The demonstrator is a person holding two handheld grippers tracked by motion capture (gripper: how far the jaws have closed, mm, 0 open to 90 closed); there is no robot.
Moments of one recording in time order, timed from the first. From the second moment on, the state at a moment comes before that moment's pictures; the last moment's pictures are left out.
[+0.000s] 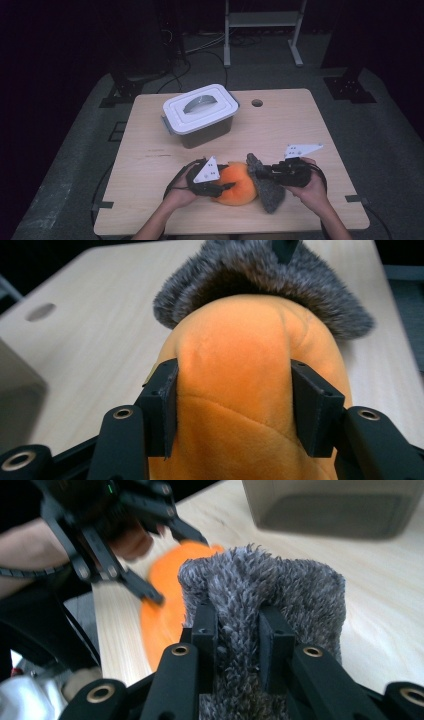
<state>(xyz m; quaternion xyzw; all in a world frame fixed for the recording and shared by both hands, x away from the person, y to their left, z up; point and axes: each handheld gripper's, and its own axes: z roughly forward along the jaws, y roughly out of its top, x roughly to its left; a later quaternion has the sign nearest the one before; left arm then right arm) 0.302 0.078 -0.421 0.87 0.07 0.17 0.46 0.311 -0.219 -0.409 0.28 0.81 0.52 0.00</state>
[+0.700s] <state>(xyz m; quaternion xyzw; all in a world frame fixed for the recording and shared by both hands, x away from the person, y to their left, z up) 0.296 0.073 -0.423 0.86 0.08 0.18 0.47 0.305 -0.203 -0.405 0.27 0.82 0.51 0.00</state>
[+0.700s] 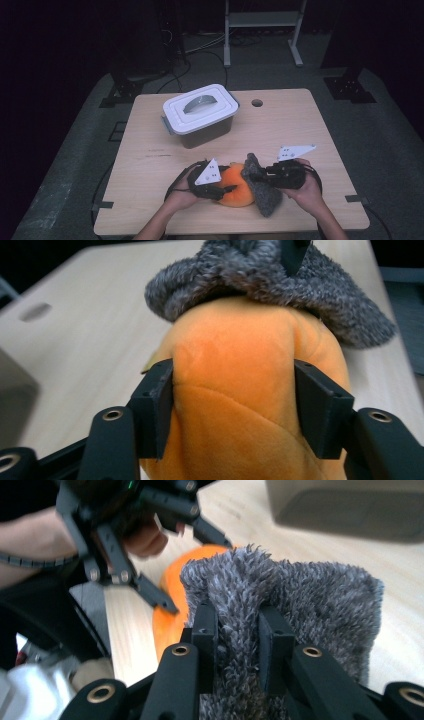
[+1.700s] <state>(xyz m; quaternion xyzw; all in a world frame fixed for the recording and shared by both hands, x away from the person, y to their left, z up) 0.297 0.076 -0.417 0.87 0.07 0.12 0.47 0.308 -0.213 -0.418 0.26 0.83 0.49 -0.05</state>
